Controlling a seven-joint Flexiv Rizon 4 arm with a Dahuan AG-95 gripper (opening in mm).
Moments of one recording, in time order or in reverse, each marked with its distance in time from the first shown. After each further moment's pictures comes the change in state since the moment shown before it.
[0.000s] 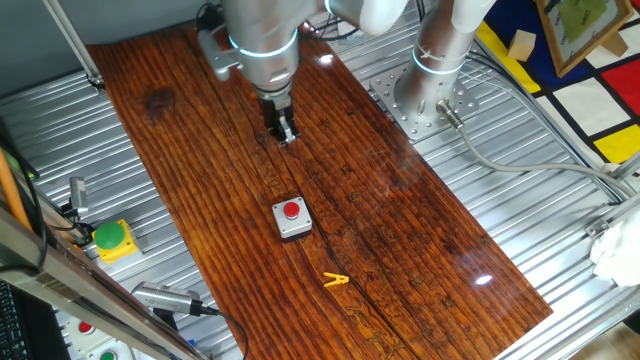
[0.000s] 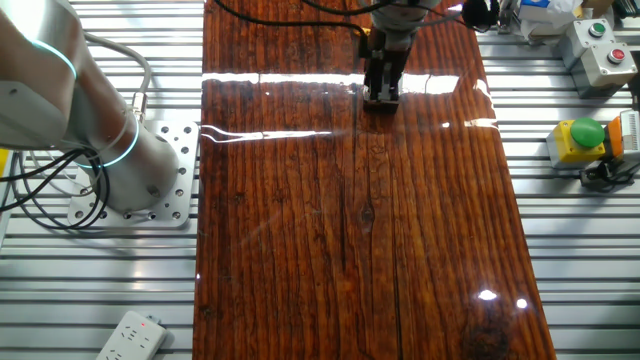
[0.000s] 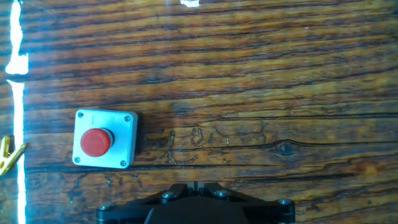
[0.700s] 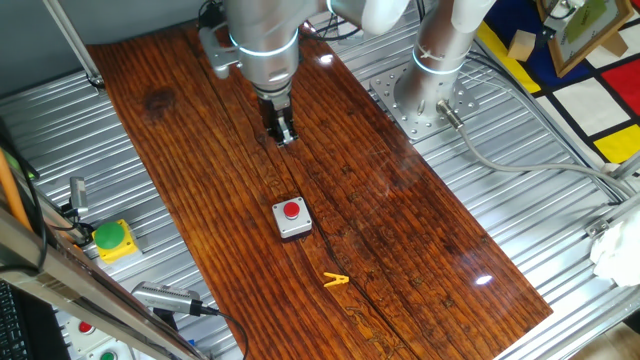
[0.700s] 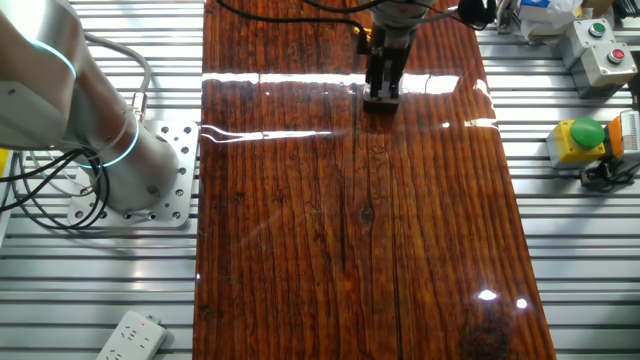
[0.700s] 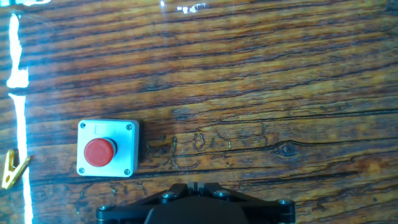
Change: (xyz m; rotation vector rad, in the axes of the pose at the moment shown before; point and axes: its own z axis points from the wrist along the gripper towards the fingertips) arm -0.011 0.006 -0.001 -0.006 0.002 0.037
